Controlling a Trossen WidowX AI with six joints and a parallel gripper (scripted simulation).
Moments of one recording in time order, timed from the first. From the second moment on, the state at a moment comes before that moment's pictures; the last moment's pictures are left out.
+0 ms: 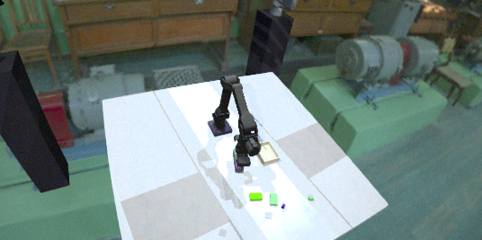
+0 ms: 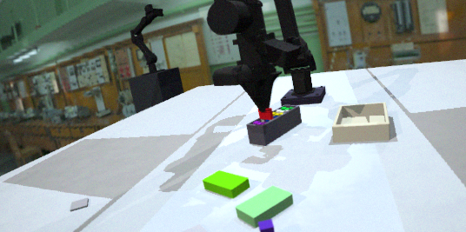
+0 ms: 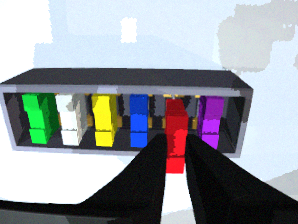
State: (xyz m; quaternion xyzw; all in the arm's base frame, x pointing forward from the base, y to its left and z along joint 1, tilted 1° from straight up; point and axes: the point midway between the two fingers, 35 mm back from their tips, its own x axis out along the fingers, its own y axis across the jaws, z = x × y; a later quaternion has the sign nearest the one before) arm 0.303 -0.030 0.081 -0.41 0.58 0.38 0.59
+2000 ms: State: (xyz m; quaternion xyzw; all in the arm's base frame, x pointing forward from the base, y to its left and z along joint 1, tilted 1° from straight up) arm 0.307 0.008 0.119 -0.41 0.58 0.38 0.60
